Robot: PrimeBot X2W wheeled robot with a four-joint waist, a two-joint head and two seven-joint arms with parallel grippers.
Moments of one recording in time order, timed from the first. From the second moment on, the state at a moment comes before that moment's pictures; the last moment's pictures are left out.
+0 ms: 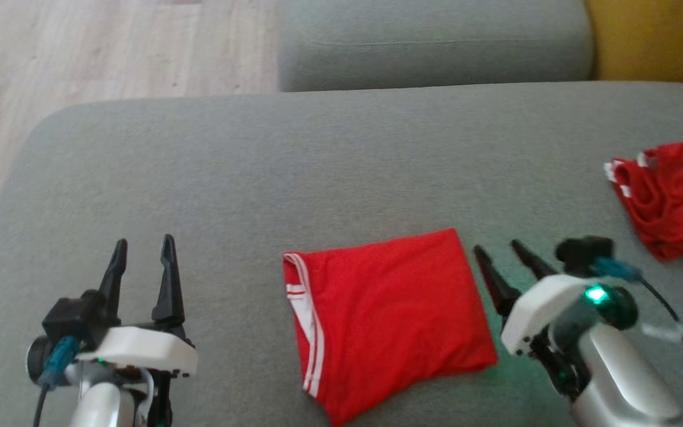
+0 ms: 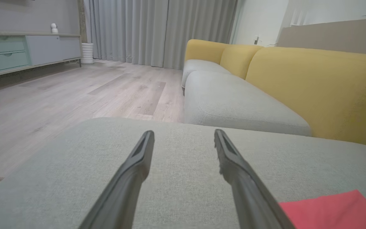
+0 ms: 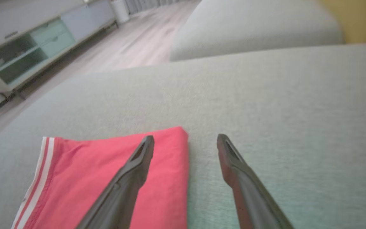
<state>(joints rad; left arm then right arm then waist) -0.04 0.07 -0.07 0.20 -0.20 -0.01 -0.25 -0.27 -0.17 0.31 0.52 0.44 0.13 0.09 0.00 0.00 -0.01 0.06</state>
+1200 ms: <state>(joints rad) -0.05 0.05 -0.10 0.23 -0.19 -0.06 -0.25 -0.49 -0.21 0.27 0.70 0.59 0.13 0.37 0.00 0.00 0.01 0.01</state>
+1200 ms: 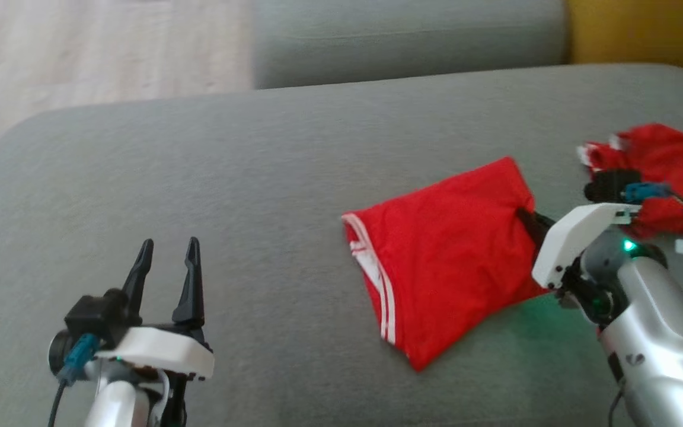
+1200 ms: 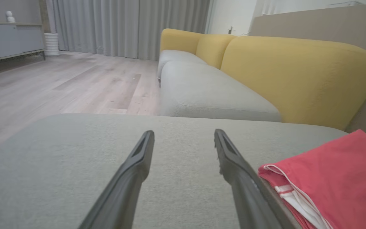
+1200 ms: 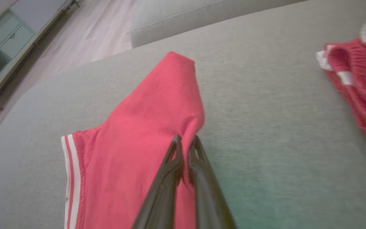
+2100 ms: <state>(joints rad) -0.16 0.05 -0.18 0.21 -0.18 -0.06 -0.25 -0.54 -0.27 0.26 0.56 0.61 0.13 0.32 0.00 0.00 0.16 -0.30</state>
